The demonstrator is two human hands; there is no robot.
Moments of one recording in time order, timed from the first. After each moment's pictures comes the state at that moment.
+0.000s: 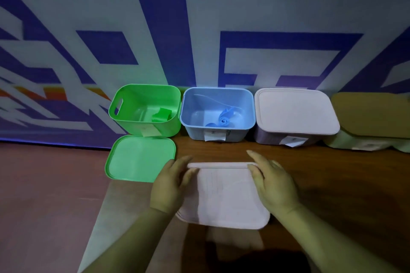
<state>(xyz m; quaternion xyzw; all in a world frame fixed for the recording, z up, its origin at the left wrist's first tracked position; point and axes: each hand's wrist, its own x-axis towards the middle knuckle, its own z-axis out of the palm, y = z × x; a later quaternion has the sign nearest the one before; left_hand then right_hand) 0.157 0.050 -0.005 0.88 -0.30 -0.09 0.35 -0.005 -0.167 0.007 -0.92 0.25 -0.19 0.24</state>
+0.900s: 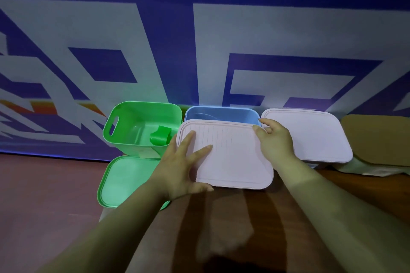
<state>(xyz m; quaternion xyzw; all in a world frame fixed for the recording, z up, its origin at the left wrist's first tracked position) 0.264 -0.004 0.022 0.86 -0.48 -0.13 0.10 0.144 -0.257 0.044 -0.73 0.46 -0.17 0.48</state>
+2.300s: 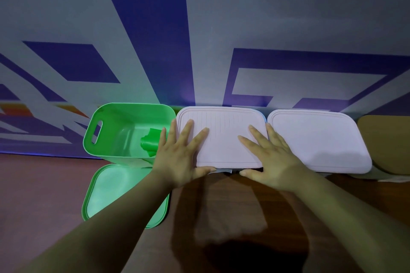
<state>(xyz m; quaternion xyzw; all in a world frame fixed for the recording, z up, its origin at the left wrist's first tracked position) 0.317 -0.061 -0.019 0.88 -0.48 -0.03 0.02 0.134 -0.282 0.005 -0.97 0.15 0.14 0.12</state>
